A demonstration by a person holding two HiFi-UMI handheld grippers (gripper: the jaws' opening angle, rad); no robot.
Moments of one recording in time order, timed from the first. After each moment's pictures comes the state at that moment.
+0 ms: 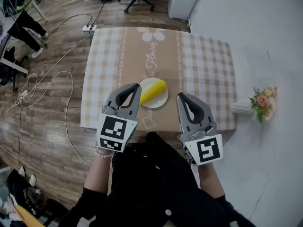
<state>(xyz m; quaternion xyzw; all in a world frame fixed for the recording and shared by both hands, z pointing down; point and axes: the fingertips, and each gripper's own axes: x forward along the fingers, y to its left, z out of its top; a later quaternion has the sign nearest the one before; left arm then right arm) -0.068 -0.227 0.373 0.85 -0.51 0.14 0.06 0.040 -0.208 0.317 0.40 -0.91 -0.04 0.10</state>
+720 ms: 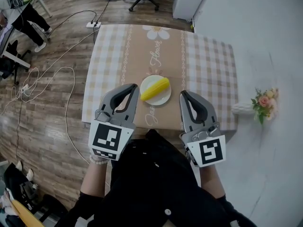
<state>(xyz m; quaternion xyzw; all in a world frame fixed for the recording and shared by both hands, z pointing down) -0.086 -0.194 0.334 0.84 -0.52 0.12 0.03 0.028 -0.194 0.299 0.39 -0.91 -0.07 0.09</state>
